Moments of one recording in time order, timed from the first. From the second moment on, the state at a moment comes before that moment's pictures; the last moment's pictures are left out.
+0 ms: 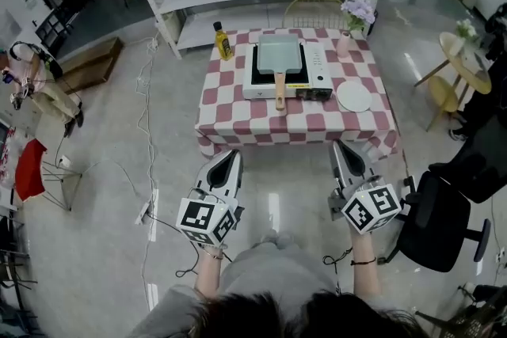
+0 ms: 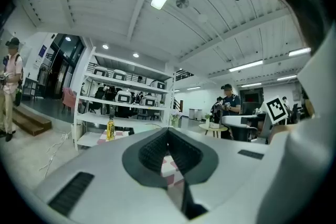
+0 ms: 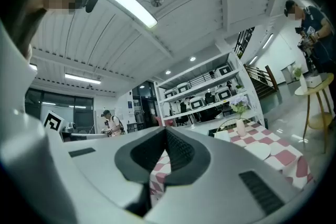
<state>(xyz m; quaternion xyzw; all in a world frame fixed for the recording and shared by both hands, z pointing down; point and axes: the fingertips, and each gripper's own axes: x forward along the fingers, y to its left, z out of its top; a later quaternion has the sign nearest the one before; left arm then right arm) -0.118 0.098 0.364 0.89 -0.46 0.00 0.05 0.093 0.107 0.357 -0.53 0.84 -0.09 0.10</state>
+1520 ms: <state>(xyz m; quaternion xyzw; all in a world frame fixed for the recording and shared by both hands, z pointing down) -0.113 -0.008 0.382 0.88 -0.46 -0.01 0.08 0.096 -0.001 0.375 -0.52 0.84 -0.10 0.10</state>
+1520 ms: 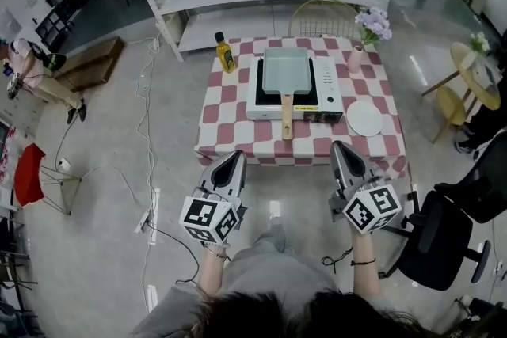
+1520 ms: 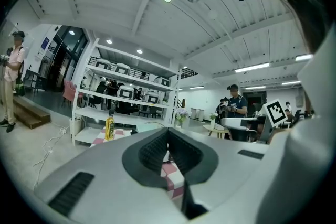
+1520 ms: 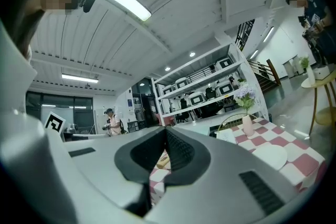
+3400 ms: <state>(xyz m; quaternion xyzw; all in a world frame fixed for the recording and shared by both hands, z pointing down) -0.095 -0.125 0.431 0.90 -0.41 0.03 0.17 0.079 -0.136 0.415 -0.51 0.83 -0.19 0.08</state>
